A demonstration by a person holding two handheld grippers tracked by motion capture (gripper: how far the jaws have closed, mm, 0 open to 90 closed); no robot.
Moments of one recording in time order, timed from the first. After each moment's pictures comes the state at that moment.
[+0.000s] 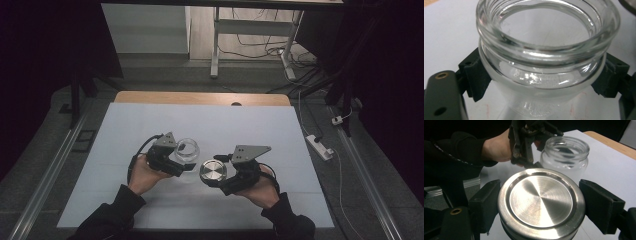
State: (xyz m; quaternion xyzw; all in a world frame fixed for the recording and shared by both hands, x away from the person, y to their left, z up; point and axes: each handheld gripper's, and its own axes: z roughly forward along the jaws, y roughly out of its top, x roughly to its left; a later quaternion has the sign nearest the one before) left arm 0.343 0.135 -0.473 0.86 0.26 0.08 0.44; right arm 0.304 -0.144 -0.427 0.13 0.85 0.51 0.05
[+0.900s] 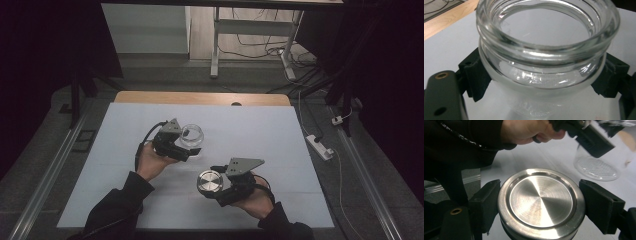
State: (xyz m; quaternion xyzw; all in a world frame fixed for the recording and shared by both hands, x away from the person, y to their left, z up) left arm 0.379 0.124 -0.461 0.84 0.27 0.11 0.46; right arm 0.287 -0.138 -0.458 0.13 0.85 0.50 0.05
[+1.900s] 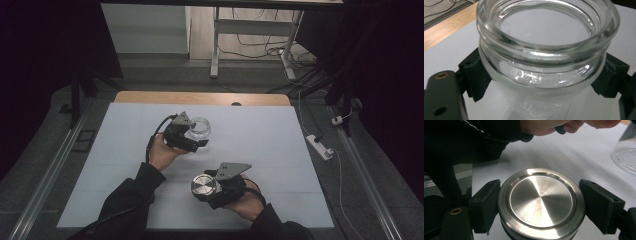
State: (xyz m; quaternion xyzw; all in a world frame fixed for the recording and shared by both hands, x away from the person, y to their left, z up) left arm 0.414 0.103 -0.469 0.84 0.28 0.13 0.45; right arm 0.290 -0.118 -0.486 0.13 0.86 0.48 0.05
